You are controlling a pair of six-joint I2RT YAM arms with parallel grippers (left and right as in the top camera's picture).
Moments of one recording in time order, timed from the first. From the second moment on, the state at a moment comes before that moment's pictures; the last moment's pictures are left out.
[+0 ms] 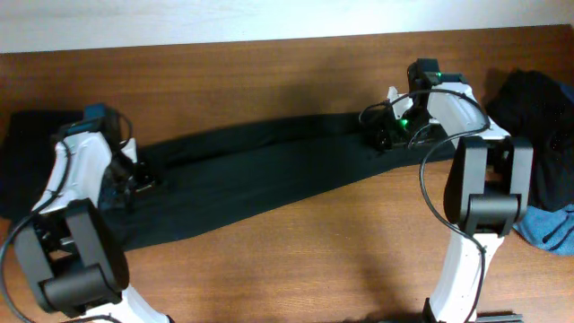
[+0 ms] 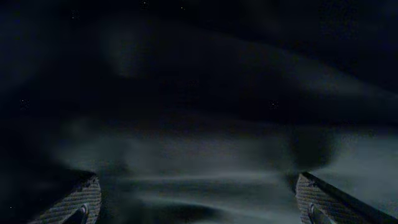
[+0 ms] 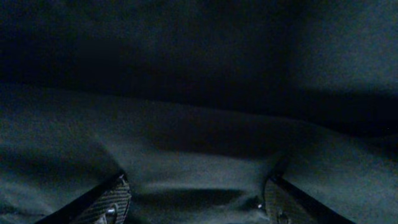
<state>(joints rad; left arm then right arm) 0.26 1.91 1.37 -1.09 0.02 -0.11 -0.06 2.21 1.66 -0.99 -0.13 -0.21</state>
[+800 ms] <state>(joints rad) 0.44 1.89 1.20 -0.84 0.06 -0.13 -0.23 2.20 1.64 -0.91 -0.18 -0.21</state>
